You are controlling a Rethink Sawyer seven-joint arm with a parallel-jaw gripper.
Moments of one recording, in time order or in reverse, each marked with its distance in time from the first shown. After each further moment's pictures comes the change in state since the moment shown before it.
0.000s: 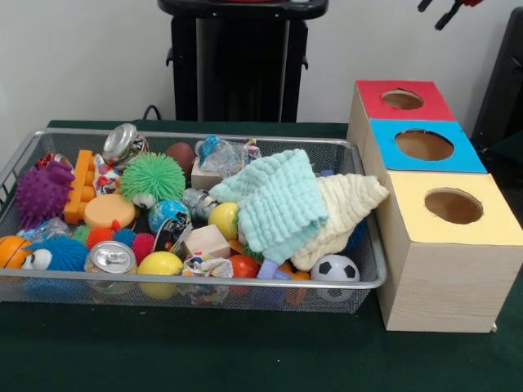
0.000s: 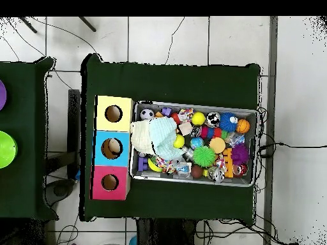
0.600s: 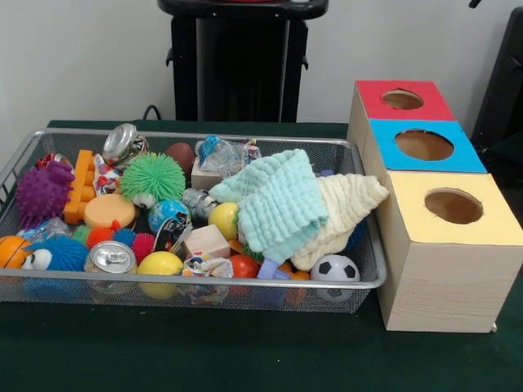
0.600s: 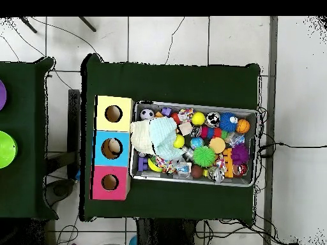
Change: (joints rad) arm 0.246 -0.005 -0.001 -0.094 0.146 0.003 0.126
